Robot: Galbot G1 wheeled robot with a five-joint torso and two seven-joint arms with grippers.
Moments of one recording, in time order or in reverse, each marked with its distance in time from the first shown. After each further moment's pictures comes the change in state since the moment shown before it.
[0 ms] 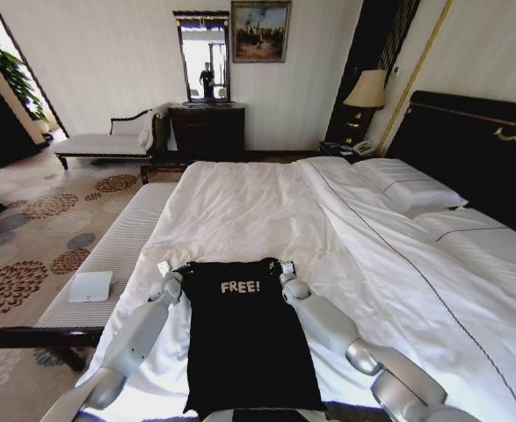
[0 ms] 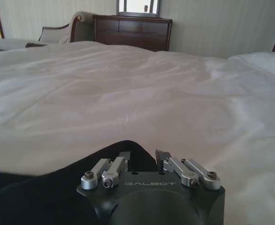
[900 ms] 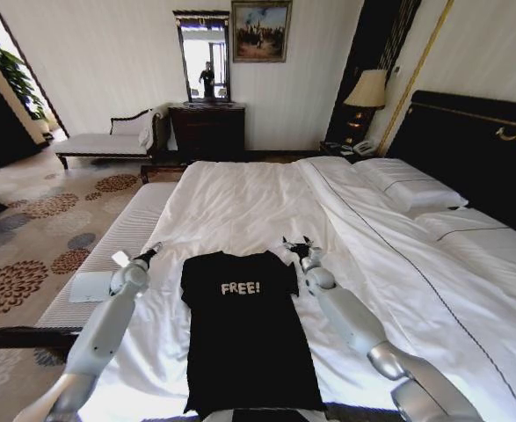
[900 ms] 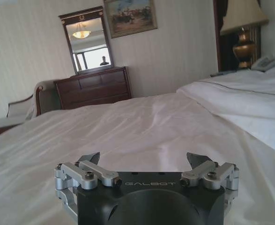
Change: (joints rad) left arm 0.120 0.137 -0.267 -0.206 -0.143 -0.028 -0.078; right arm -0.133 -0.180 0.243 0.268 0.216 0.060 -0.015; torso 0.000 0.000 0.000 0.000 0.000
